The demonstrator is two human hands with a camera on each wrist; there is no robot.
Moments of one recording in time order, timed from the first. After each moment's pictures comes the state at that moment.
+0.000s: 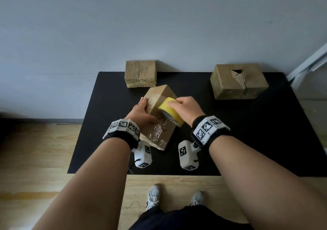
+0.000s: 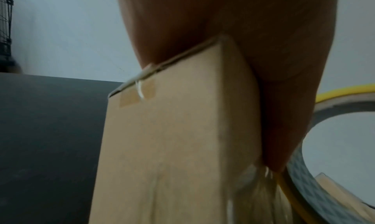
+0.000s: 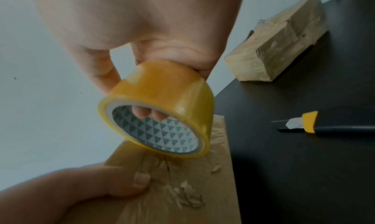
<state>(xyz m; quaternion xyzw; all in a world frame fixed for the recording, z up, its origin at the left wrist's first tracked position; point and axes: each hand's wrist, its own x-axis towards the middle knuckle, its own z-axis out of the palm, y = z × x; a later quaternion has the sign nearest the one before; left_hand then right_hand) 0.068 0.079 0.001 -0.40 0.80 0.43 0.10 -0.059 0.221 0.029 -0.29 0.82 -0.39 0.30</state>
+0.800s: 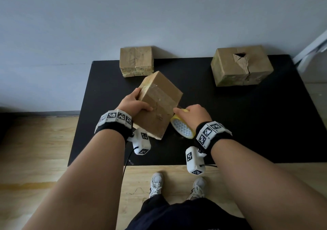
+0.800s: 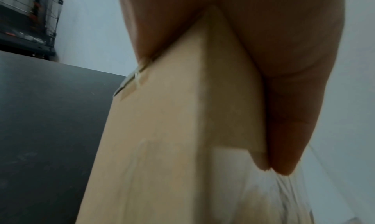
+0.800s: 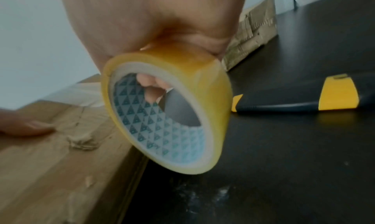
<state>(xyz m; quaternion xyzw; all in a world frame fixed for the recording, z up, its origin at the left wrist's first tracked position) 0.071 0.060 -0.004 -0.45 0.74 0.50 0.07 -0.055 0.258 -0.020 -0.25 0.89 -0.25 0.30</state>
